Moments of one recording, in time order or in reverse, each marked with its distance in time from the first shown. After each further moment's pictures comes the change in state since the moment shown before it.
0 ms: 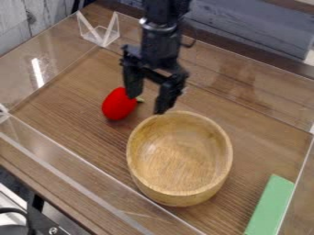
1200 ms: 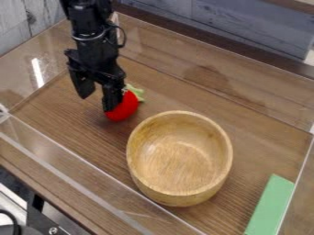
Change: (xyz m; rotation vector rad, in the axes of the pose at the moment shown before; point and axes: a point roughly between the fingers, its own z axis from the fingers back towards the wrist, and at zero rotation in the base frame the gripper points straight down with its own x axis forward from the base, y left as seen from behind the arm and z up) arm -0.014 0.048 -0.017 -0.001 -0.154 -0.024
